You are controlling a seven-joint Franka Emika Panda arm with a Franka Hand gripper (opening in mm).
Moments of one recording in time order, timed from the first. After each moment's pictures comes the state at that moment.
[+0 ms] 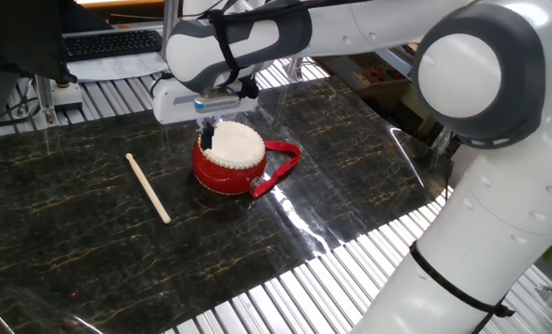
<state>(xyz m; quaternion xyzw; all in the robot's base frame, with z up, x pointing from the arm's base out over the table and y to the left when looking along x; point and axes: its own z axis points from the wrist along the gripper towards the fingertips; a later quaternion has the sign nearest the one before) 0.509 0.077 0.233 -0.03 -1.00 0.02 0.06</state>
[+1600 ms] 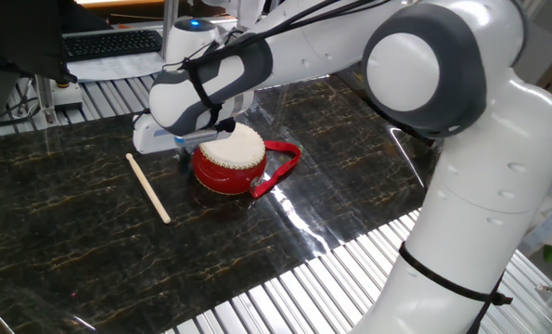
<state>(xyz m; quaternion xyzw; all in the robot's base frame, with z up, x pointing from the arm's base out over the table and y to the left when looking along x) 0.525 0.114 0.153 -0.02 -1.00 0.00 0.03</state>
